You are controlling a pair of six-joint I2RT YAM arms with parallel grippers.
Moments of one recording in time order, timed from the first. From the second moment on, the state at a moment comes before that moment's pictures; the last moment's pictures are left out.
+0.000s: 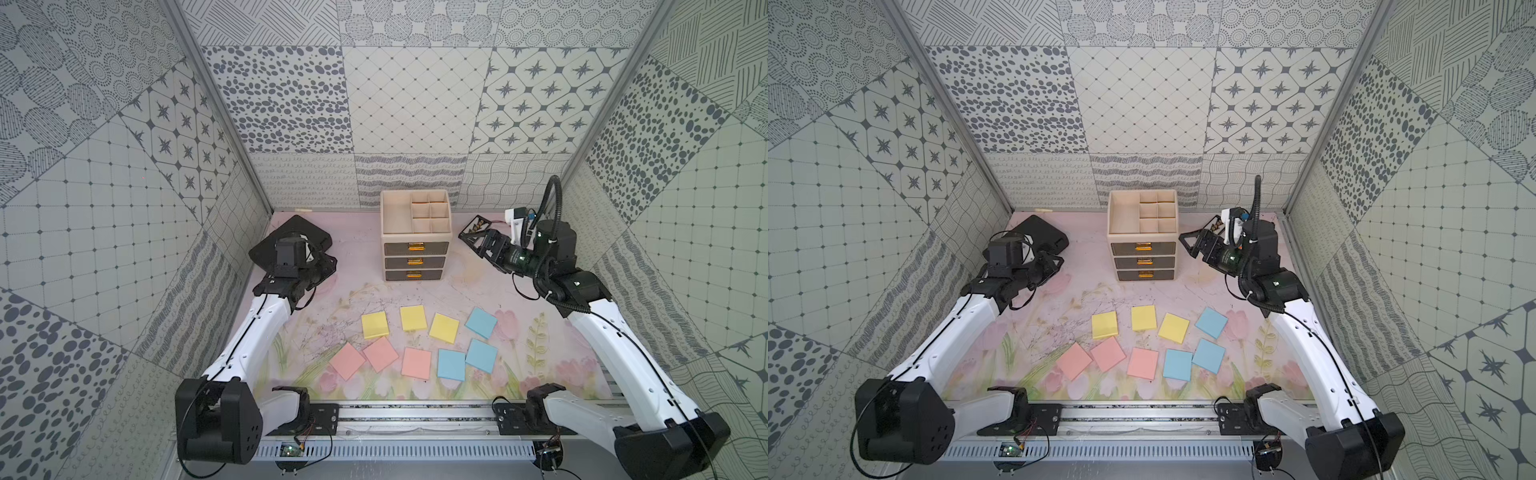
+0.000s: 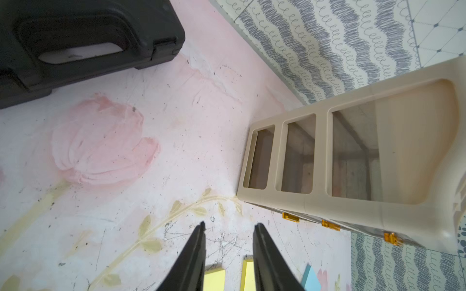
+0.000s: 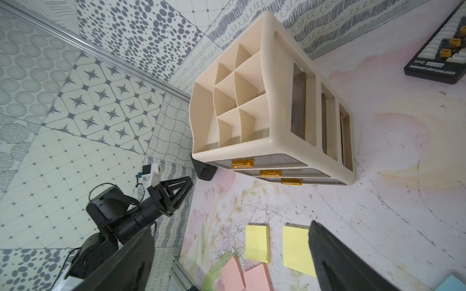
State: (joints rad) left arm -0.08 1.21 0.91 -0.39 0.26 -0.71; right arm 0.25 1.08 1.12 -0.41 -0.49 0.79
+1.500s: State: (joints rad) left arm -0.21 1.32 1.30 -0.71 0.31 -0.65; right arm 0.73 1.43 0.78 0.41 0.21 1.07
